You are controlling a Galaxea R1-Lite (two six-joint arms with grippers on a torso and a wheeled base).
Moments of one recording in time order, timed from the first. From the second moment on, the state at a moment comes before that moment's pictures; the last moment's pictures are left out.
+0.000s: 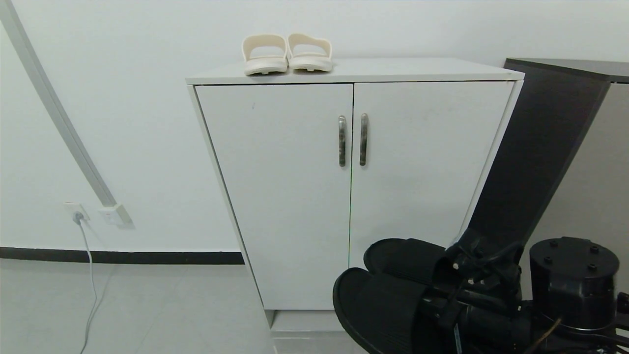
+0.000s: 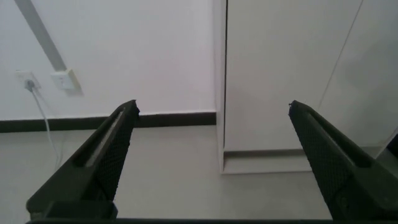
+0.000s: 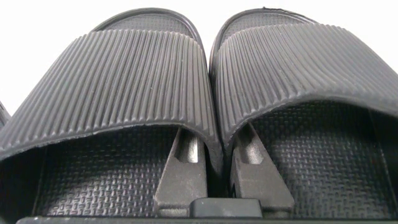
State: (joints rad) left arm -0.01 0.10 -0.06 0.00 0.02 0.06; right arm 0.79 1.58 -0.41 -0.84 0.04 0.01
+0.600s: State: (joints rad) left arm -0.04 0.67 -0.30 -0.21 -0.29 0.04; right arm 0.79 1.60 -0.41 -0.85 0.04 0.01
